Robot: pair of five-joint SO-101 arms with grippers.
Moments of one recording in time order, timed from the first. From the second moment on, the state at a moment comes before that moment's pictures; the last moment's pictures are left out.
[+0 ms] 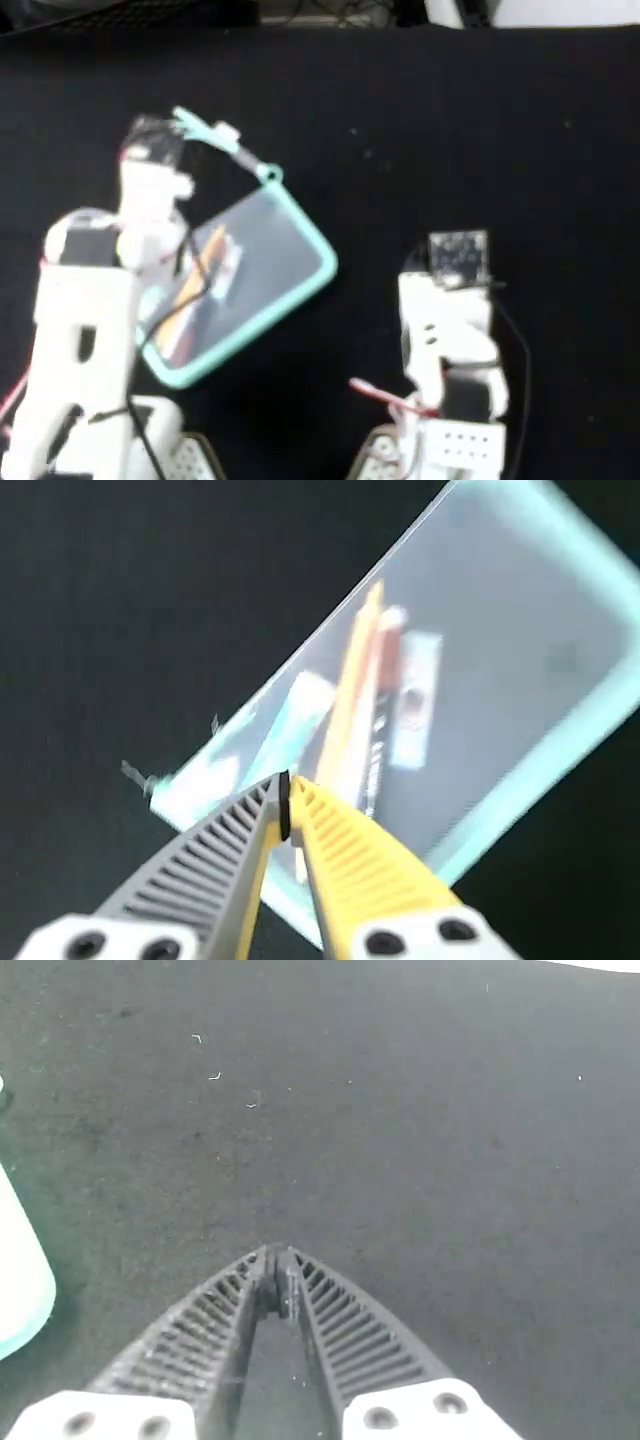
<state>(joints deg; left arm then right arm) -5.4 -41.8 40.4 75.9 -8.7 6.2 -103.3 96.9 45.0 10.9</state>
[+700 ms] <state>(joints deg) -14.1 -95.3 85.1 65.7 -8.8 4.3 -103.3 96.9 69.8 10.9</state>
